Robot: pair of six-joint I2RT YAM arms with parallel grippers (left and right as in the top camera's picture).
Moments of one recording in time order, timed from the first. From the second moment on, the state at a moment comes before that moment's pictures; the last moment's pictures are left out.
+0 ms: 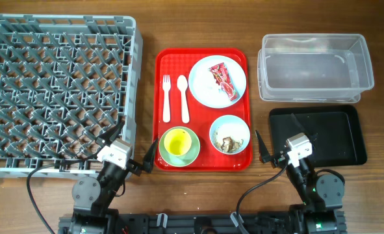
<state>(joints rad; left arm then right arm) -0.14 0.01 0.01 -0.05 0.33 0.00 0.07 0.02 0.01 0.02 -0.32 -0.21</state>
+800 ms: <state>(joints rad) -0.14 0.01 0.01 -0.04 0.39 0.00 0.07 0.02 0.01 0.11 -0.57 -0.06</state>
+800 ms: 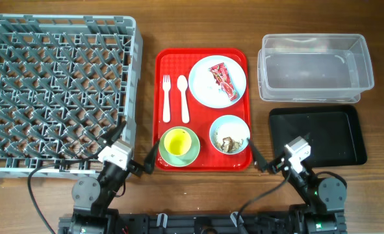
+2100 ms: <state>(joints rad) -0.21 0.85 1.24 -1.36 0.13 -0.54 0.84 1.36 1.19 -0.89 -0.10 0.64</state>
